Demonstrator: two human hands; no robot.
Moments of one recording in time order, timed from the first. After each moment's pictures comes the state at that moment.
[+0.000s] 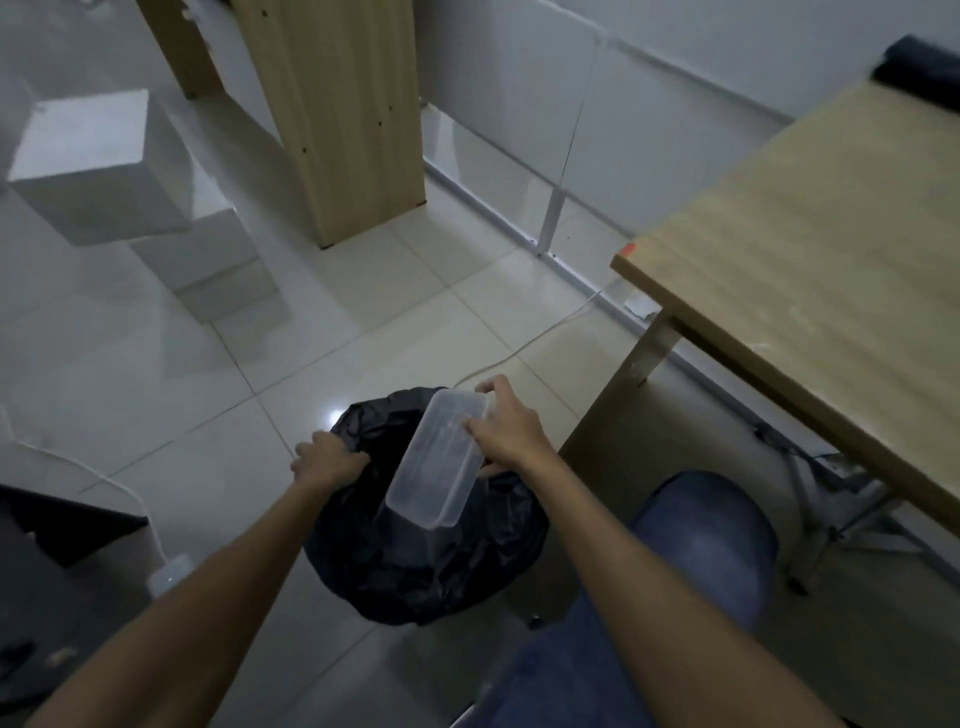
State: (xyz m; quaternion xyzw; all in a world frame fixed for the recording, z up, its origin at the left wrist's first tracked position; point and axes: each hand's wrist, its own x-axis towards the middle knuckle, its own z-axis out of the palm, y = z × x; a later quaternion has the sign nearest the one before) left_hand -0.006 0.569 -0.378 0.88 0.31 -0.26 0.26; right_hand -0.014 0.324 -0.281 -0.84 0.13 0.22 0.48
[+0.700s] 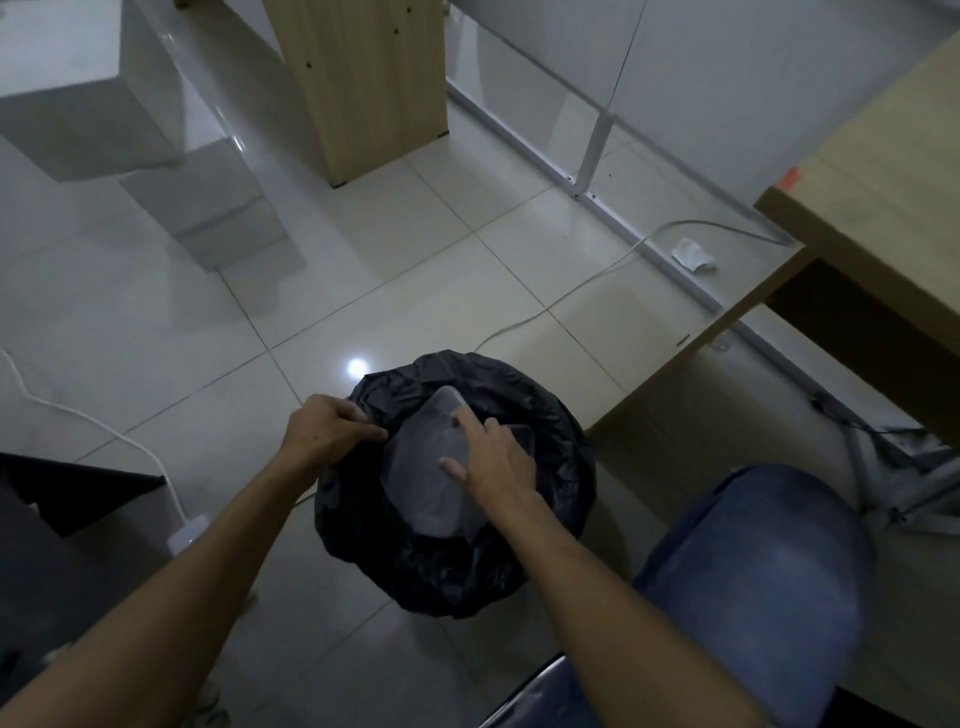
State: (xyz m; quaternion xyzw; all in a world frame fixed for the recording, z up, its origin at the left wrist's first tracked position) left_hand 0.000 0.590 -0.362 0.87 0.25 -0.22 0.37; right_hand -0.028 0.377 -0.402 -0.95 -0.03 0.24 0.21
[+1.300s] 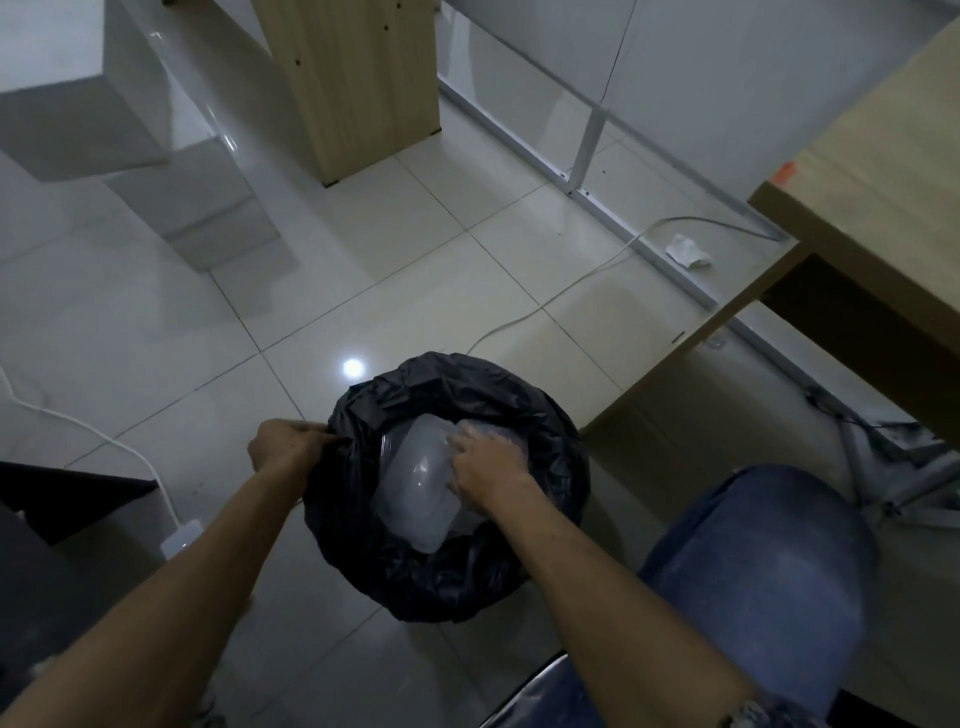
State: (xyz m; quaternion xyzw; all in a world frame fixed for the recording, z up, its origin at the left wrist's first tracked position) left_hand -0.008 0.611 -0.392 0.77 0.45 -0.15 0.43; right_hand -0.013 0.371 -0.441 -0.91 -0.25 0.32 0.01
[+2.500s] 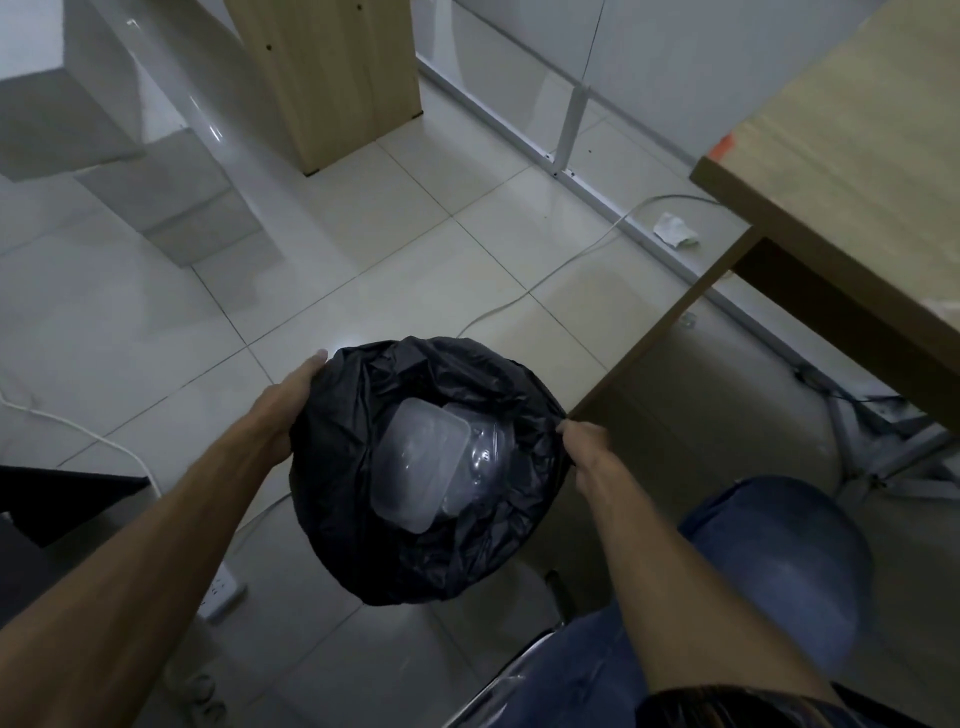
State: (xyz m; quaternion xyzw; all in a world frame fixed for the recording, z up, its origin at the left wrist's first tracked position) left_hand 0.023 0.593 -0.362 0.66 0.41 -0.23 0.59; right_hand -0.020 0.253 -0.421 -0.64 0.48 0.22 0.56
